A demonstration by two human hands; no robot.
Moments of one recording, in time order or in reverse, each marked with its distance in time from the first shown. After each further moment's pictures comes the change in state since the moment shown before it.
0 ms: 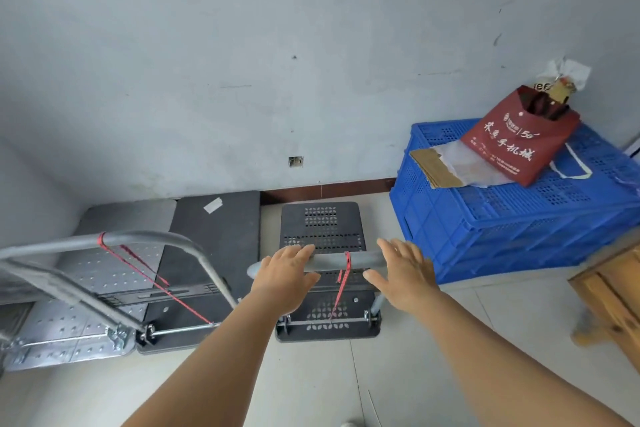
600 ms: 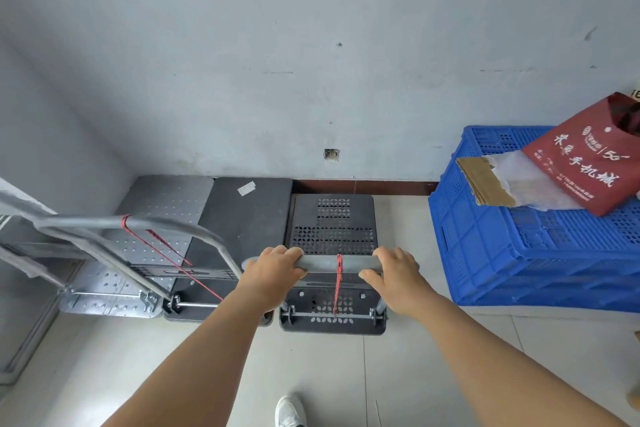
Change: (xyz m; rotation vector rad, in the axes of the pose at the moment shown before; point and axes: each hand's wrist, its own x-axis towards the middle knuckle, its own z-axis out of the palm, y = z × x) left_hand 0.027 -0.031 -0.005 -0.037 -0.014 -0.204; right_hand 0.070 -0.007 0.006 0.174 -0.117 -0.207
